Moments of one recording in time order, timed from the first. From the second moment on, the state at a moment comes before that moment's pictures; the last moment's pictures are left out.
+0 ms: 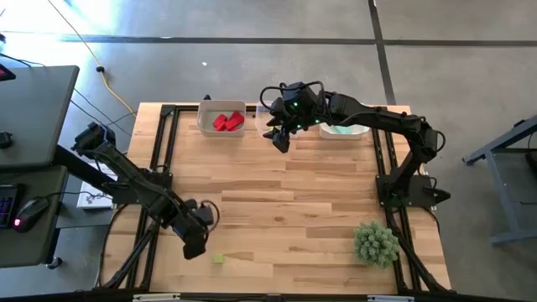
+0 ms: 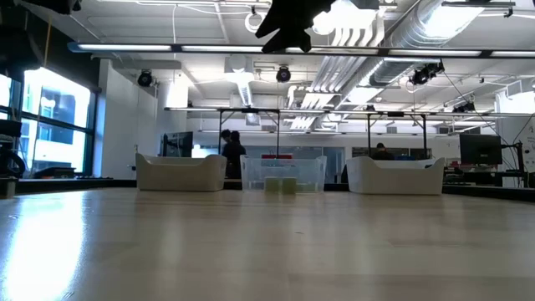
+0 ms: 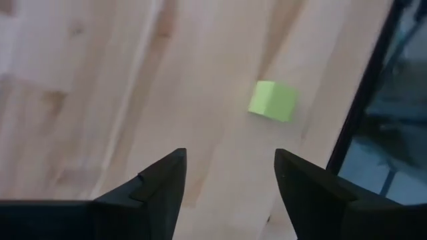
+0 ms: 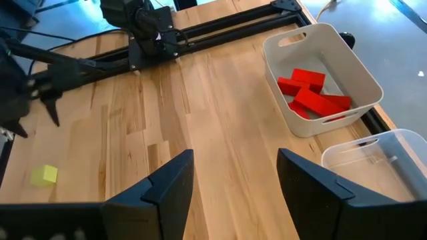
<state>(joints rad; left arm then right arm) -0.58 1.33 0.91 -0.79 -0.01 -1.06 -0.27 1.72 1.72 -0.67 -0.15 0.08</state>
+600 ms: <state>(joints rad) -0.69 1.57 0.90 -0.52 -0.06 -0.94 -0.27 1.72 1.72 -0.68 -0.16 0.09</state>
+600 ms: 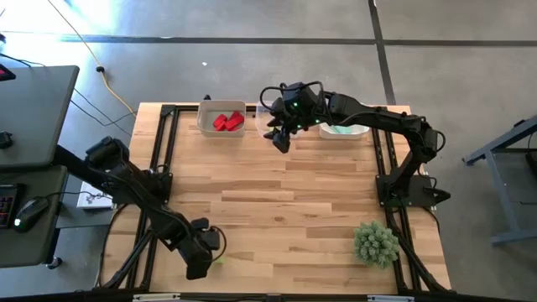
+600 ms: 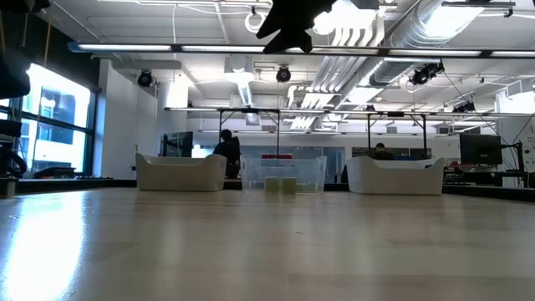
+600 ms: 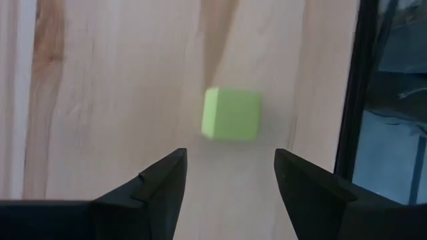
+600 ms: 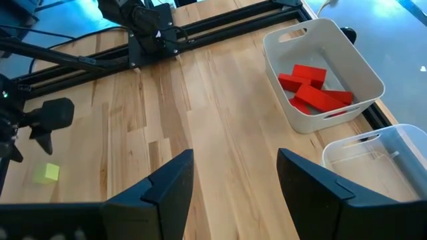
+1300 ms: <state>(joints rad) -0.69 1.69 0.90 -0.40 -0.07 -0.91 -0.27 1.72 1.72 -0.72 -0.16 0.11</state>
